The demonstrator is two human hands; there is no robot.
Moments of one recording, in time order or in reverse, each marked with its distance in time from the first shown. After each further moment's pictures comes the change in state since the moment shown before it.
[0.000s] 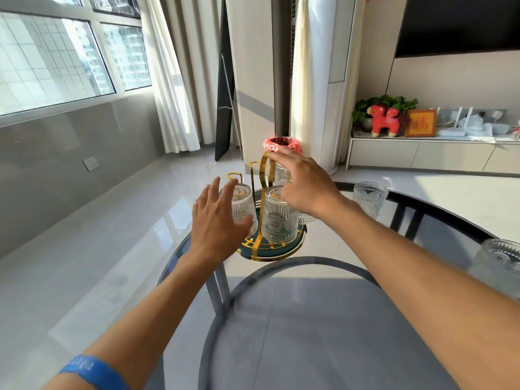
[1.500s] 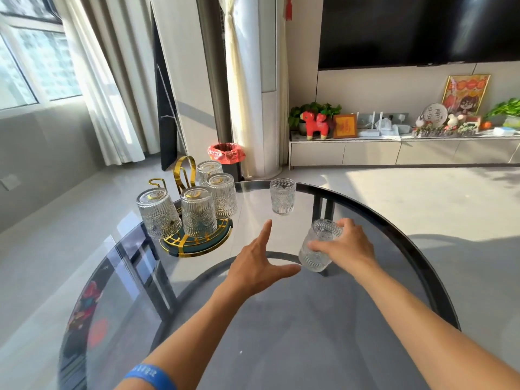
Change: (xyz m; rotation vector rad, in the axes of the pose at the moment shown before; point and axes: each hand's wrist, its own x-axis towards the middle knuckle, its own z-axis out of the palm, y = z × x) left_hand -0.095 0.165 0.099 -0.380 -0.539 0.072; right_hand -0.205 0.170 -0.053 0.143 0.172 0.873
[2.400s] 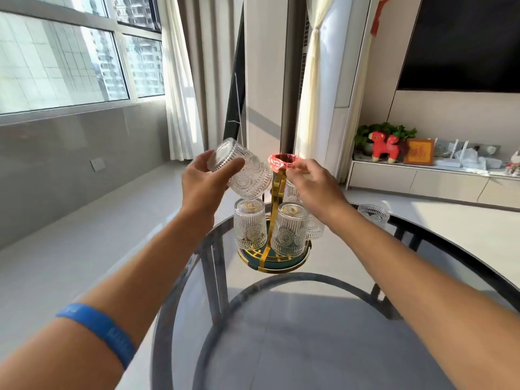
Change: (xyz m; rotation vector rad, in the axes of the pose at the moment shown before) left_hand 0.007 -0.087 -0.264 -0.785 0.739 0.003; right_hand -0.028 -0.268 0.087 0.290 -0.186 -0.591
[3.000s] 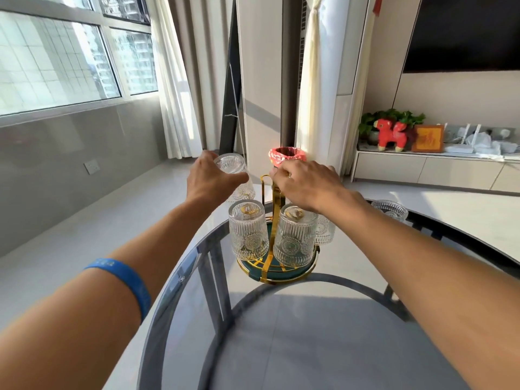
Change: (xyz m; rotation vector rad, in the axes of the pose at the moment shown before) left_hand 0.081 -0.056 0.021 0.794 0.073 0.144; right_hand 0.061 0.019 0.028 -0.641 -0.146 -0.177
